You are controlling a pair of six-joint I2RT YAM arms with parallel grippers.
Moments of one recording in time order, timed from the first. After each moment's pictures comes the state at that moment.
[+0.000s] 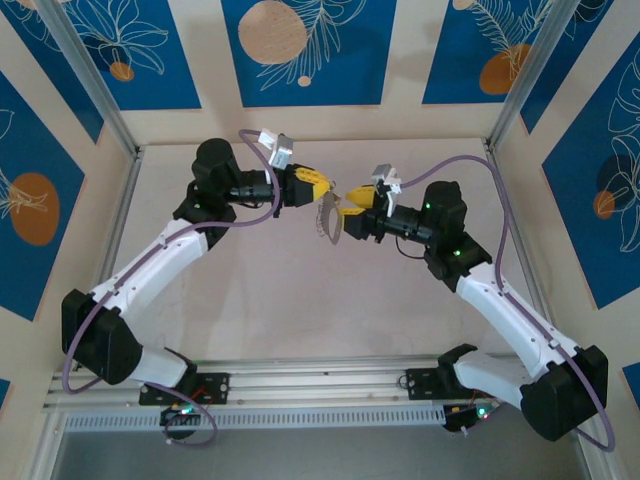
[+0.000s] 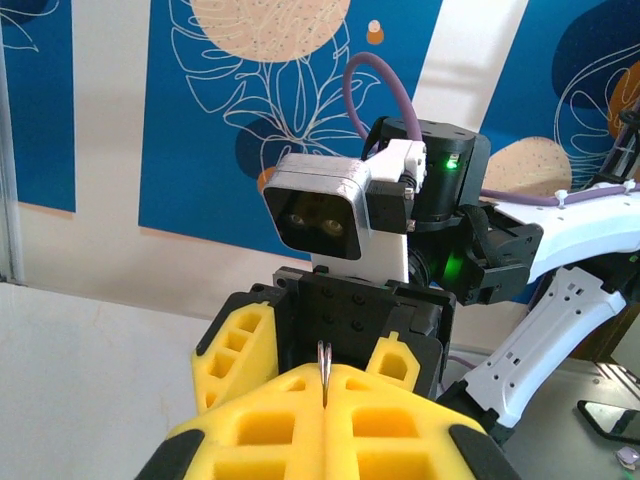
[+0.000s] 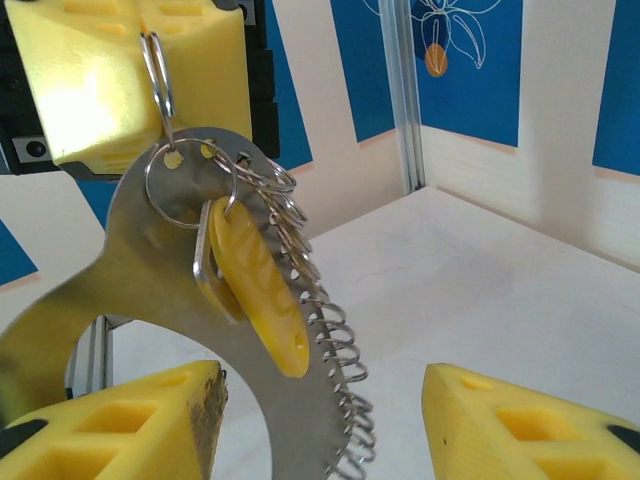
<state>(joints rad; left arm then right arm) -0.52 1.42 1.26 0.26 1.06 -0.30 0.44 1.06 0.89 0.08 -0.67 0.14</state>
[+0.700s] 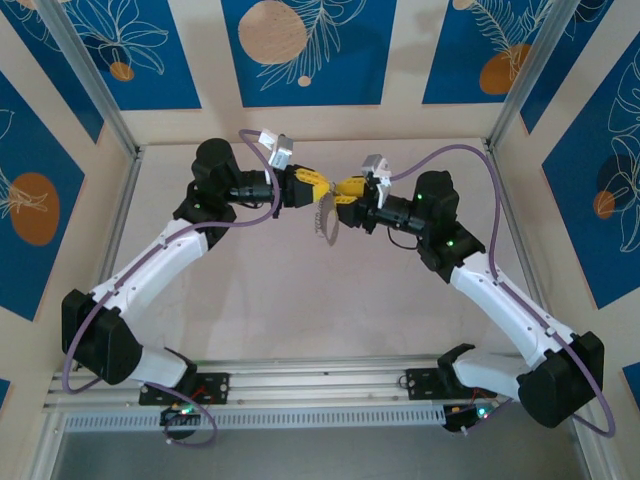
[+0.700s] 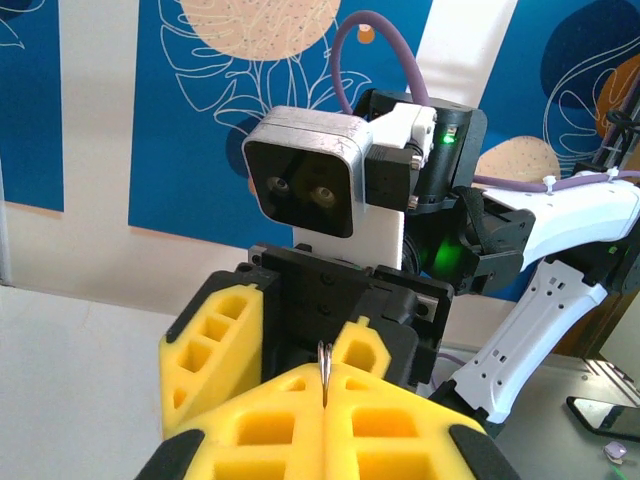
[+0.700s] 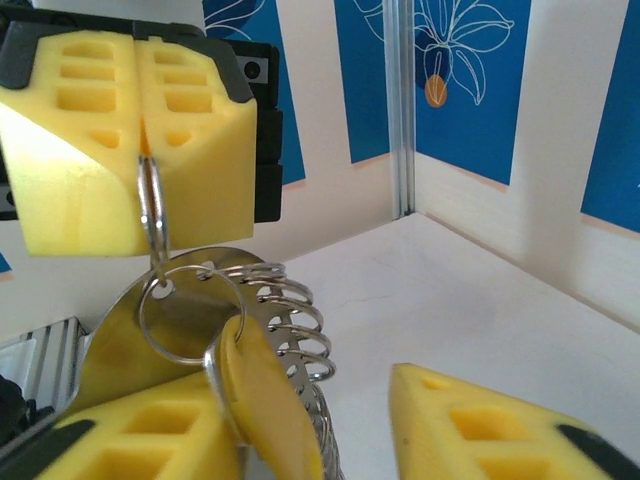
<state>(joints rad) -0.52 1.42 1.26 0.27 1.08 -0.31 0.50 1.13 0.98 0.08 -0.62 0.07</state>
